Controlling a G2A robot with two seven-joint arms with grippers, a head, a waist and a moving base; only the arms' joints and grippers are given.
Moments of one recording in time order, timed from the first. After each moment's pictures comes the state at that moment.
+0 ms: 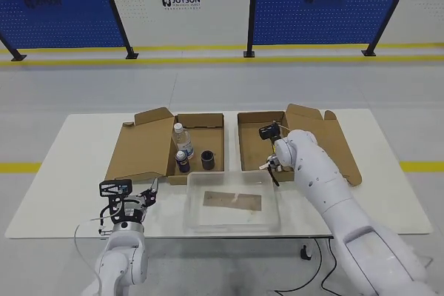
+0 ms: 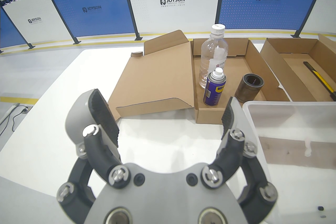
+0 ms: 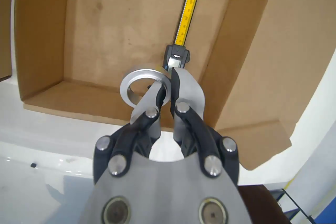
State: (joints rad) left arm 1.74 -1.21 -1.42 -1.95 1.37 0.39 -0.14; right arm -0.51 -1.51 0.91 -0.63 -1.18 0.03 1.05
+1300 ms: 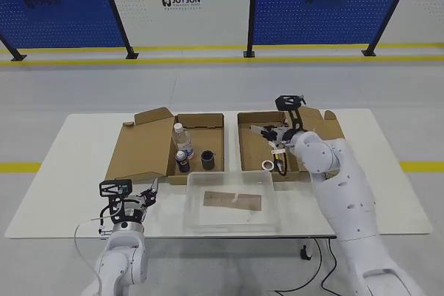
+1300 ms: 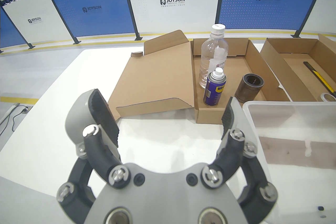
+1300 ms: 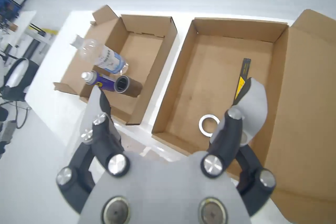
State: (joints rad) left arm 1.74 -1.21 -1.42 -1.95 1.37 0.39 -0.14; right arm -0.90 -1.41 1.34 -1.36 -0.90 -0.10 0.76
